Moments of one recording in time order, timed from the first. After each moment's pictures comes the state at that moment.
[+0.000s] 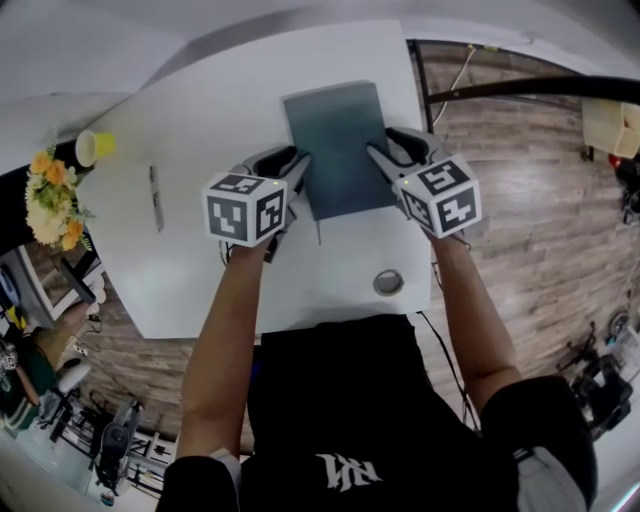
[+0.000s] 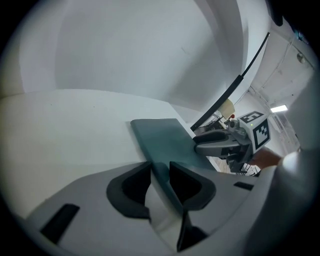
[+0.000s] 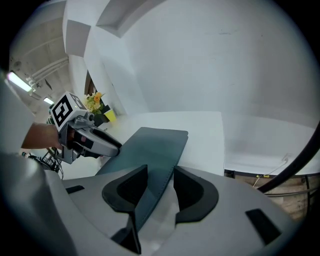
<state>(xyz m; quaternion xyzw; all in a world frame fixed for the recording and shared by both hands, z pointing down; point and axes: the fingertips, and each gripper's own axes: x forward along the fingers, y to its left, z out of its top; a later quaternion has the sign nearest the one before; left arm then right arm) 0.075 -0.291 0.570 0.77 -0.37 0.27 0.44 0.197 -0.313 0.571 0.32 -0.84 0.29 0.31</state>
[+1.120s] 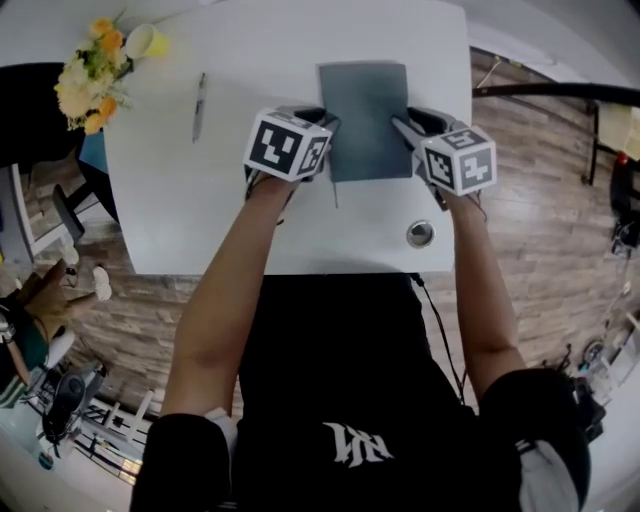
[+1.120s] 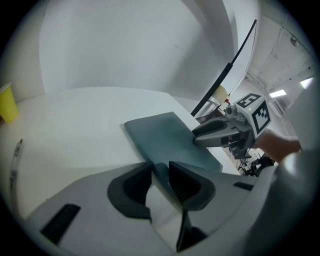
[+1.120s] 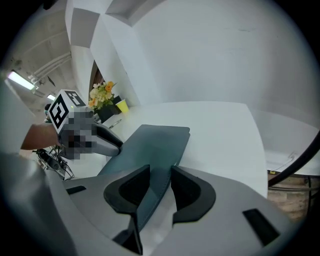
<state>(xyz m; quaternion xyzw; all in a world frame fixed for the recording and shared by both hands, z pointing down) 0.019 -0.228 0.572 0.78 -0.36 0.33 0.40 0.135 -0.257 0.573 0.30 -0.84 0.30 0.34</state>
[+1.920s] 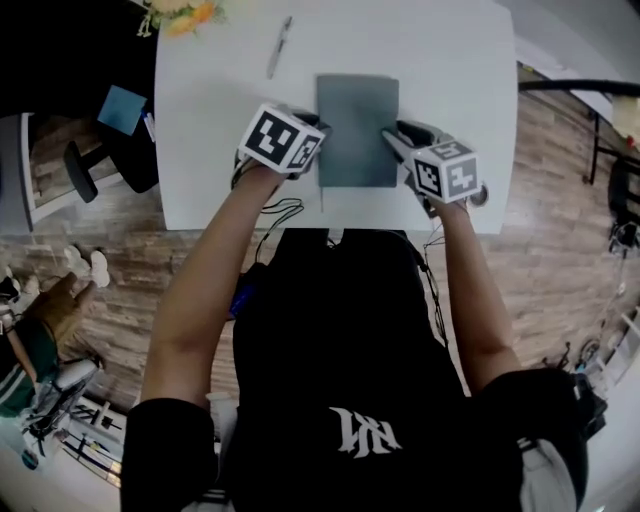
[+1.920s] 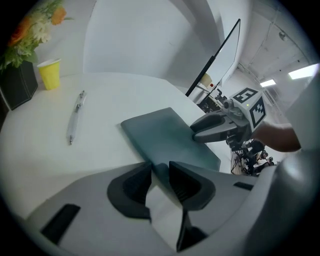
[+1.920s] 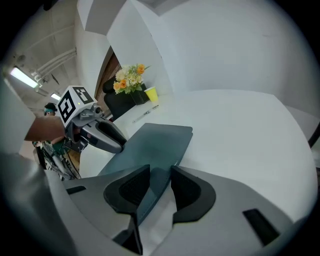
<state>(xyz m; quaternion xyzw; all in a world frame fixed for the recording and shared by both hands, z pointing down) -0.119 -0.088 0.569 0.79 -0.30 0.37 0.39 -0.002 -0.113 0.569 0.28 -0.85 0.31 0.34</state>
